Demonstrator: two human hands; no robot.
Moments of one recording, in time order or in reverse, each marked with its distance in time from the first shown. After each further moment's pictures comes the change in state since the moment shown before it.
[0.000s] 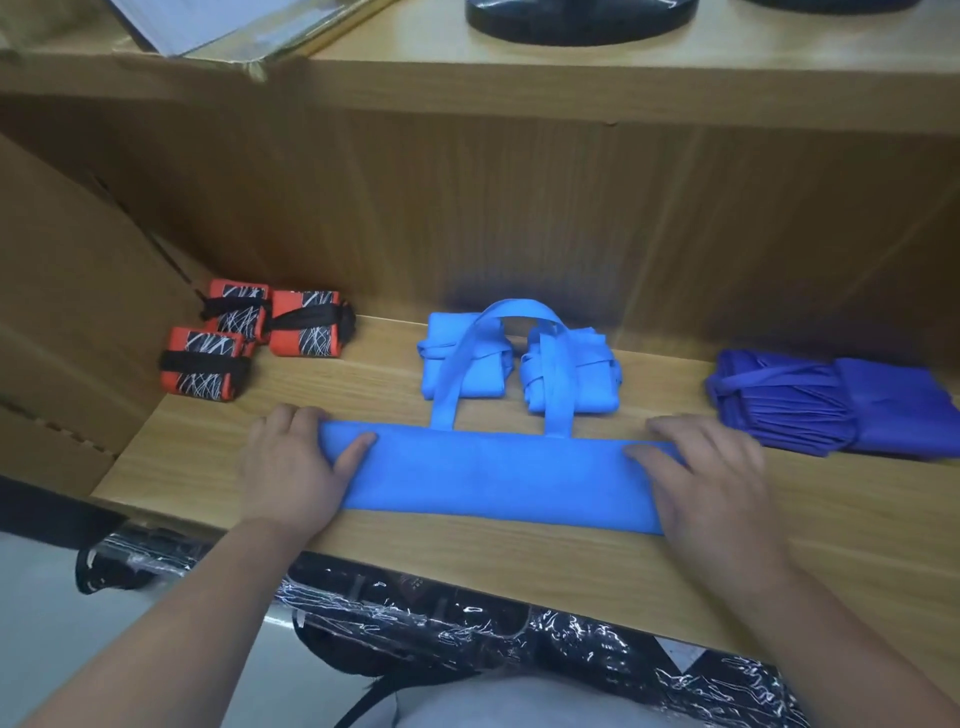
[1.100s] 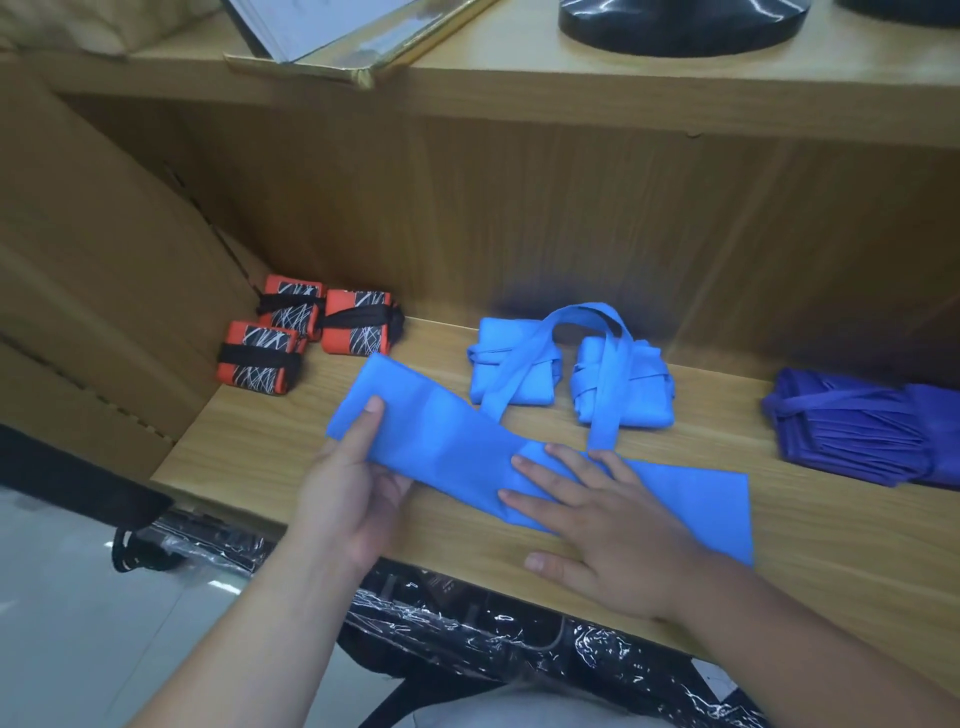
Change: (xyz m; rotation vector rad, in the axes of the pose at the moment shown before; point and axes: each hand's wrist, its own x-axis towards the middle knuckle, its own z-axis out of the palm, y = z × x) left_hand -0.029 0.054 -0.061 -1.937 -0.171 -0.670; right_hand 0.039 -0.088 0.019 0.205 -0.734 -0.382
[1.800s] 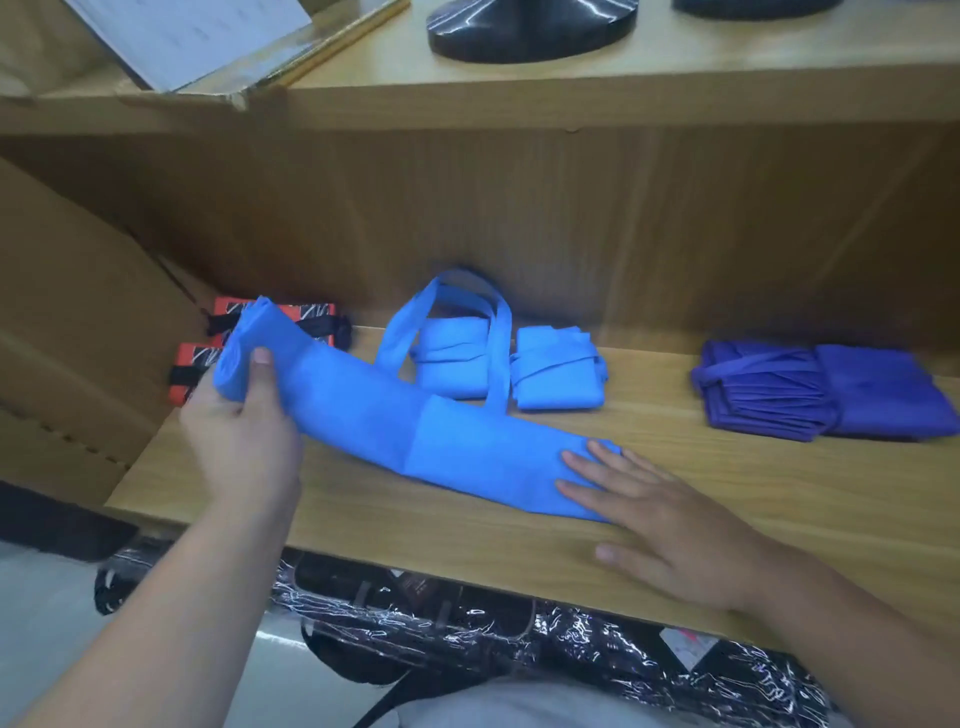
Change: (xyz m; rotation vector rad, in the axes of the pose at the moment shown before) left_hand 0.007 0.025 0.026 0.550 0.365 0.735; right_hand -0.082 0.069 0.017 0.177 0.135 -0.028
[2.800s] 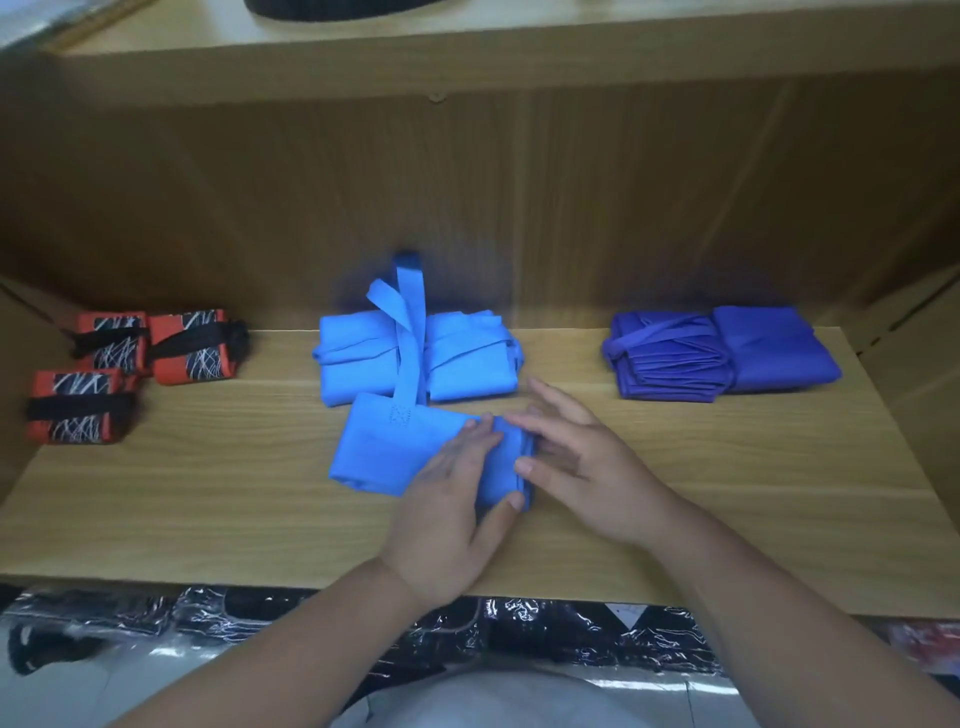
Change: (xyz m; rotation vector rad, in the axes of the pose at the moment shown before) left_hand -0.148 -0.078 0.070 0.480 -1.189 0.582; right_hand 0.009 0.006 0.002 0.758 0.451 0.234
